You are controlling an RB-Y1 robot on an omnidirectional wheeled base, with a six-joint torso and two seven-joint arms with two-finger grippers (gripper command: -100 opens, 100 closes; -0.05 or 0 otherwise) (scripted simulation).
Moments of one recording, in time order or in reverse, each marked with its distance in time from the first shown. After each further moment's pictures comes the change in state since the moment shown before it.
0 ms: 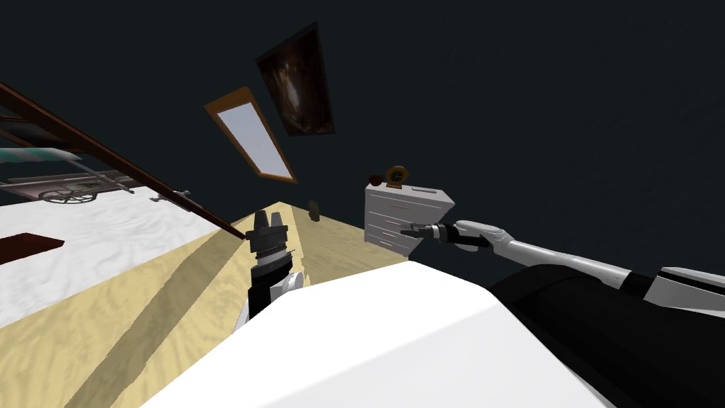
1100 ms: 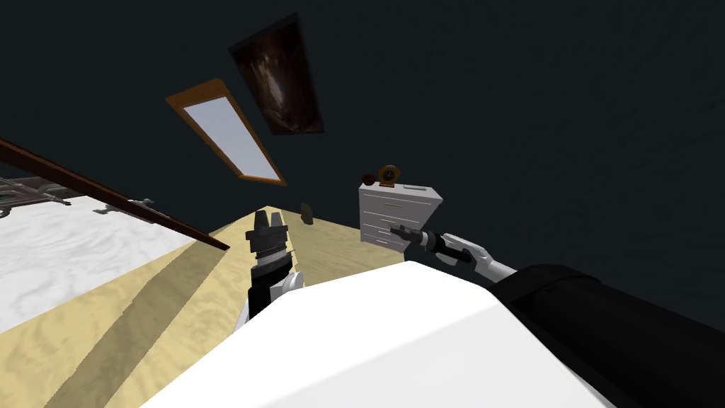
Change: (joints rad) left arm 0.000 0.000 0.000 0.000 0.000 0.000 0.000; right arm 0.017 0.297 0.024 -0.168 -0.066 0.057 0.021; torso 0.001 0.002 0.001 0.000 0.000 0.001
